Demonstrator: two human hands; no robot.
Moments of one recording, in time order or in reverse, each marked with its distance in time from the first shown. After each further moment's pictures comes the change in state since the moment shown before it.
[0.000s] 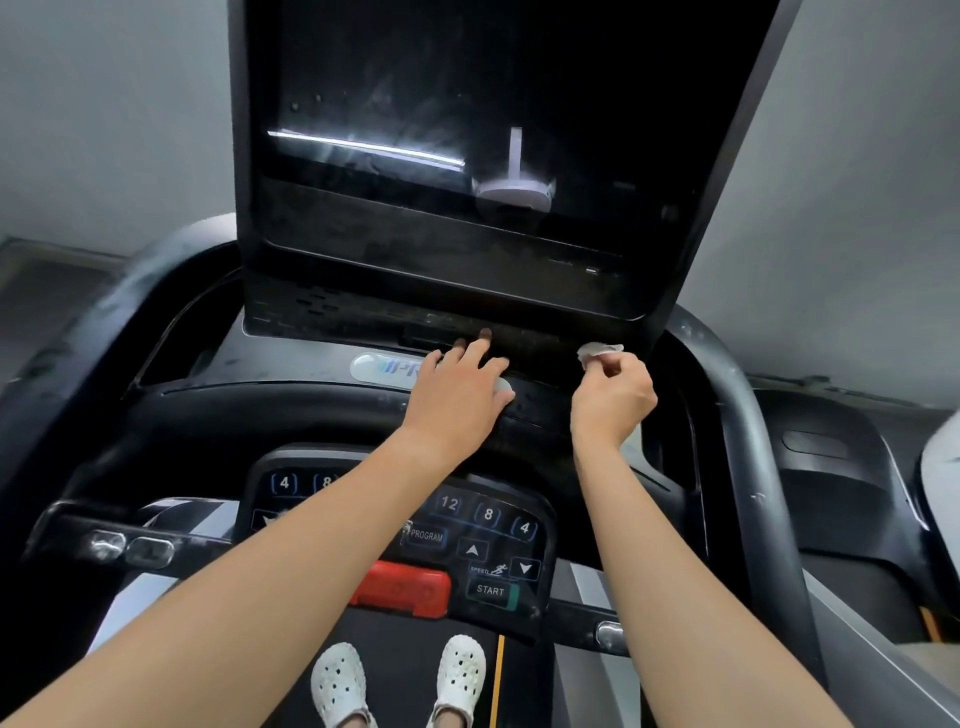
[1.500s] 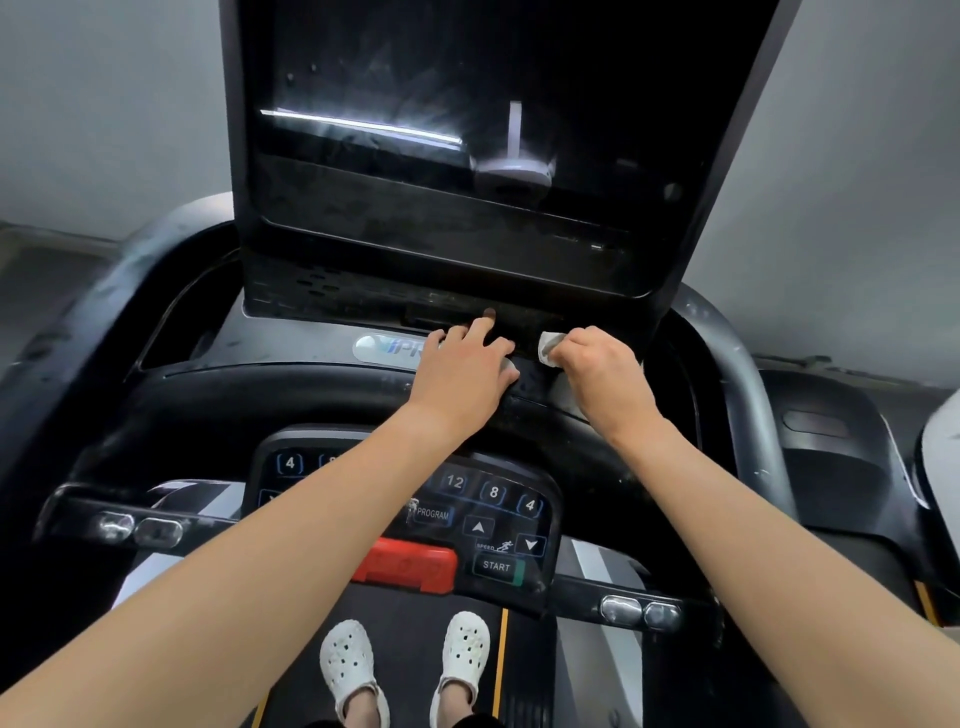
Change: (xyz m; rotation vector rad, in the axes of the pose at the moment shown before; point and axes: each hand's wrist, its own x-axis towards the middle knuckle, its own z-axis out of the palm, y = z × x) left_hand 0.002 -0.001 -0.001 0.059 0.038 0.031; right_hand 0.021 0.010 -0.025 -0.513 -0.537 -1.088
